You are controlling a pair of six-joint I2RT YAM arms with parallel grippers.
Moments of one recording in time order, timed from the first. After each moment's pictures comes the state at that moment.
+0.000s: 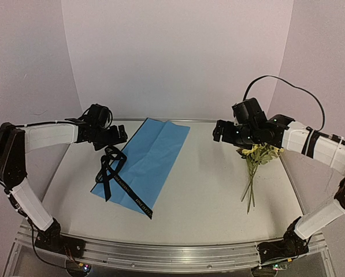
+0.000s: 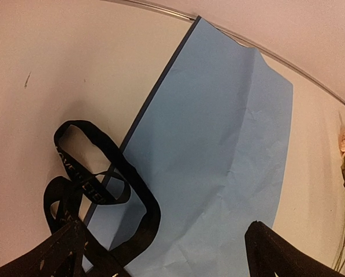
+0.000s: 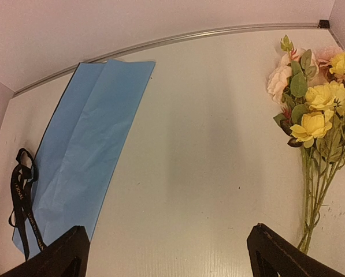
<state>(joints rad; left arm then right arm) -0.44 1.66 1.17 -0.30 -0.08 -0.58 0.67 1.45 1.25 -0.54 0.31 0.65</state>
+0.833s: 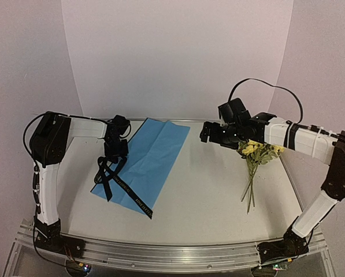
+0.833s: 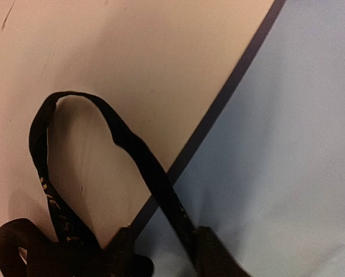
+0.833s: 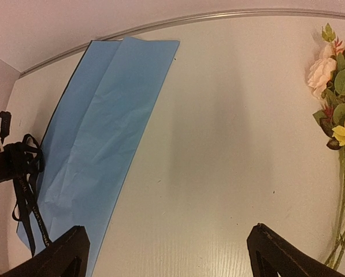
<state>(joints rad) -0.44 2.13 1.50 -0.53 -0.21 -0.61 0.67 1.62 1.34 -0.49 0.20 0.64</state>
